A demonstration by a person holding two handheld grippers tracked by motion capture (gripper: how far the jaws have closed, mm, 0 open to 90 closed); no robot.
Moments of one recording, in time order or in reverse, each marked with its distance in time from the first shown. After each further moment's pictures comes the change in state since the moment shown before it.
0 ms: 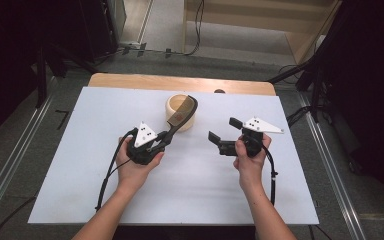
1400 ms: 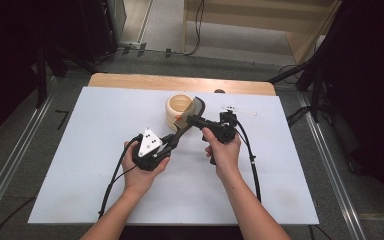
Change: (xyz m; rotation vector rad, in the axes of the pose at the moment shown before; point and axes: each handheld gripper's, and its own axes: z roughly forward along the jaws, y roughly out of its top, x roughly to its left) left arm -0.023 -0.004 0.002 -0.080 -0.021 0.034; right arm 0.004 0.007 0.072 0.104 0.175 0.419
